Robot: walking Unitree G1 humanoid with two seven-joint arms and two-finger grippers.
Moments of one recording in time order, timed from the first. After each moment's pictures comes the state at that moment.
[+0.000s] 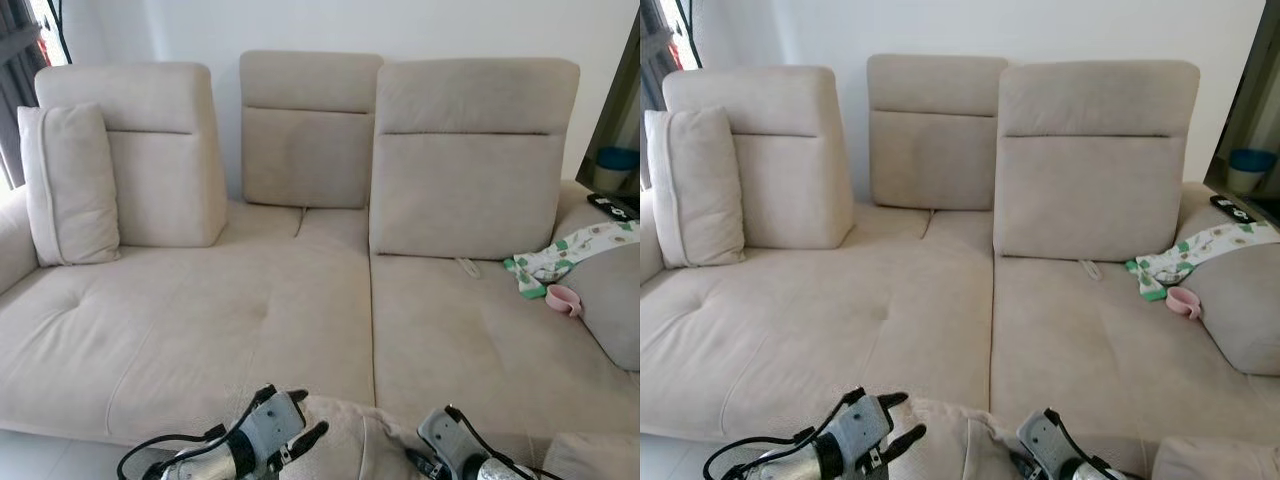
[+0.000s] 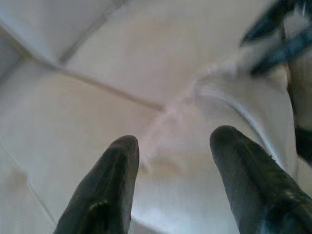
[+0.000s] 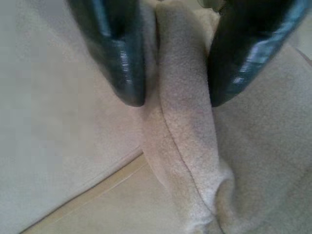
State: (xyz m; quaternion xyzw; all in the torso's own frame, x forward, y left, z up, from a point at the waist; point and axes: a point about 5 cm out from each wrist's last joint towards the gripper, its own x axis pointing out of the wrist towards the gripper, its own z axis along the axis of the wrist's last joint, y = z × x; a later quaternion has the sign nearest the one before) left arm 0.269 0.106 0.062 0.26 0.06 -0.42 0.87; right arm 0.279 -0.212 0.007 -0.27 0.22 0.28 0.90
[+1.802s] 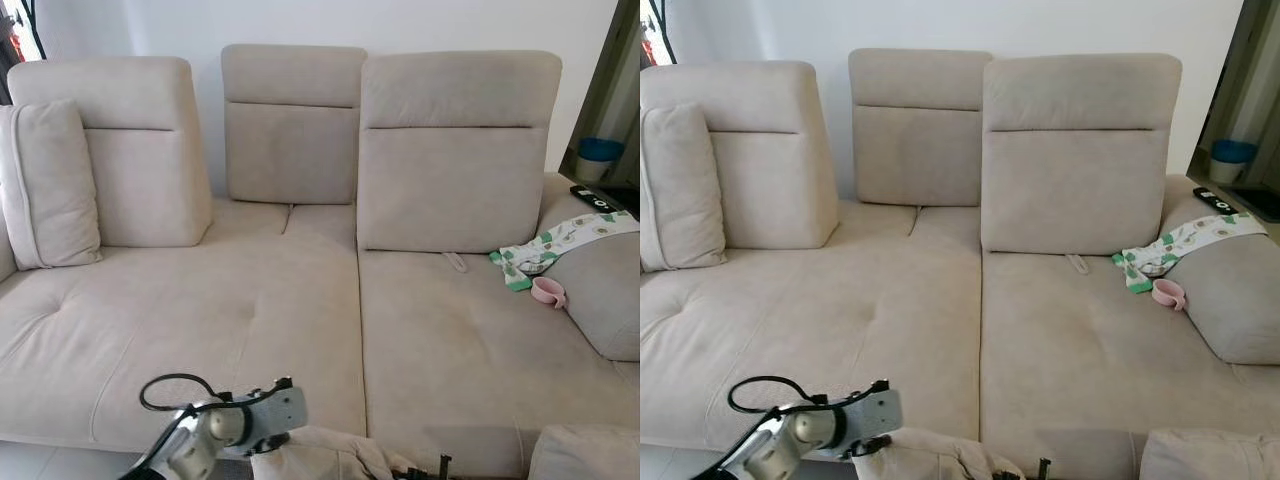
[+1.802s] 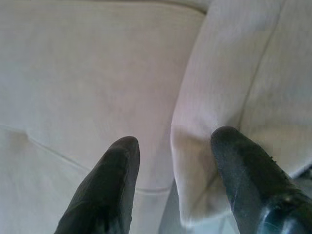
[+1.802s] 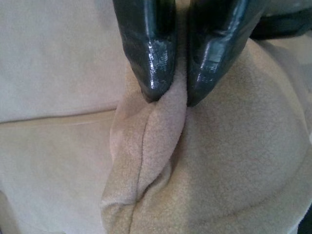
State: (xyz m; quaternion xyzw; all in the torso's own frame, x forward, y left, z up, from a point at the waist) left arm 0.310 0.124 0.068 0.46 0.22 -0.42 0.75; right arm 0.232 -0.178 -0.005 -0.46 0.10 0.43 0.77
